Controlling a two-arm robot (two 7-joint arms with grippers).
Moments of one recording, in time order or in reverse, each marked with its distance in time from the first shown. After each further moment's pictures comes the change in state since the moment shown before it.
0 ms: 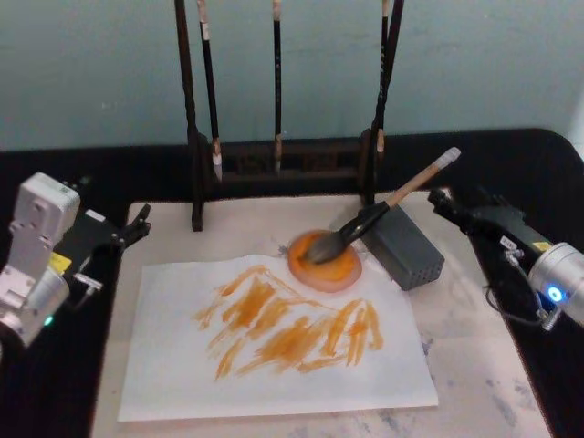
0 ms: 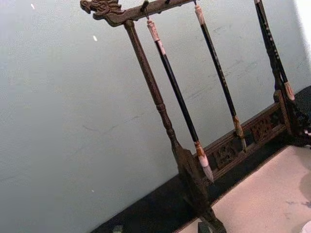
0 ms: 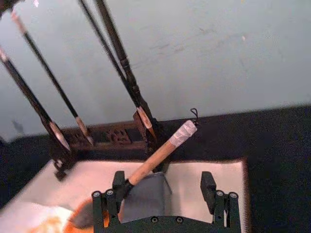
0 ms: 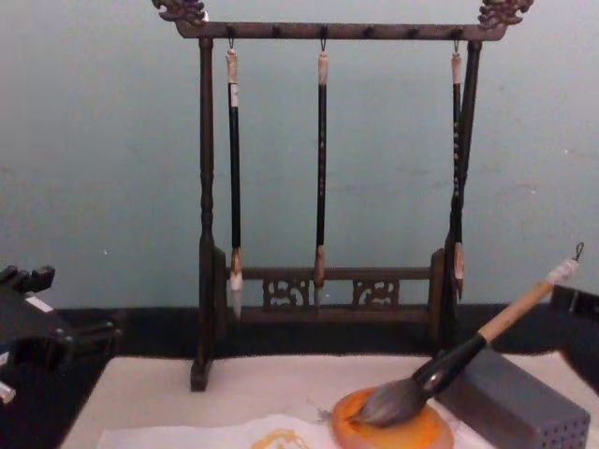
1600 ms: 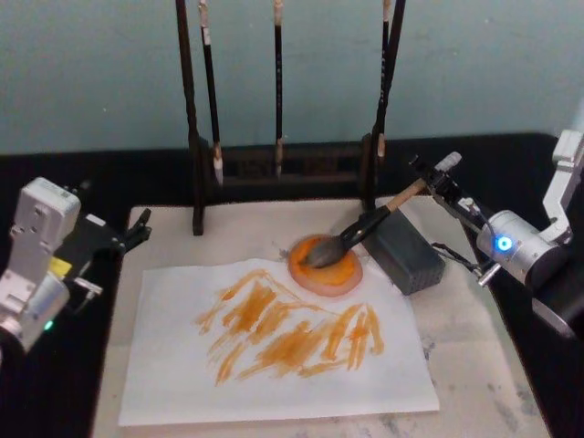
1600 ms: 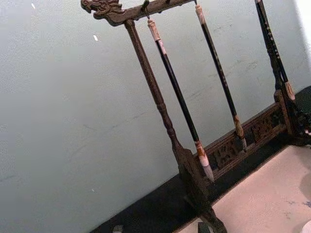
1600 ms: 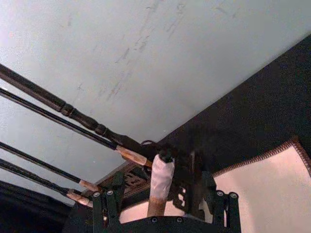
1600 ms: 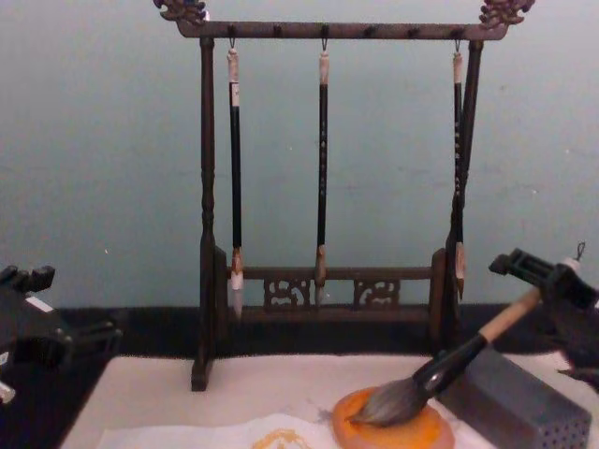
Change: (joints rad) left arm 0.000 0.000 0.000 0.000 0.000 0.000 0.000; right arm 0.295 -0.190 -0.009 0.430 0.405 0.158 0.031
